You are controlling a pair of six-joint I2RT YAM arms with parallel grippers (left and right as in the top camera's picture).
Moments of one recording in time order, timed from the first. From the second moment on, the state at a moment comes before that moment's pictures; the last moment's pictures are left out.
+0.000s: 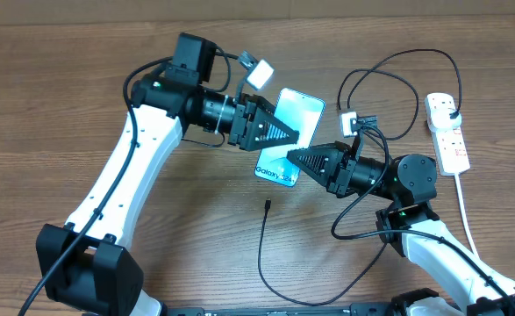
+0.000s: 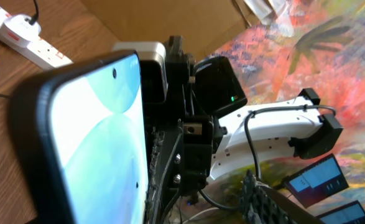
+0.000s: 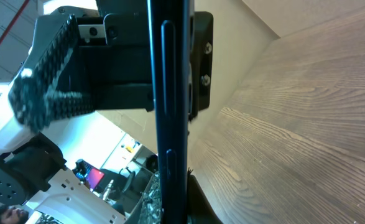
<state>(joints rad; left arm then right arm) -0.33 1.72 1.56 -0.92 1.41 0.17 0.26 1.29 0.46 1.01 -1.00 1.04</state>
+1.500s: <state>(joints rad) -0.38 1.75 1.54 -1.12 0.37 -0.17 0.25 1.28 0.47 0.40 -0.96 0.83</state>
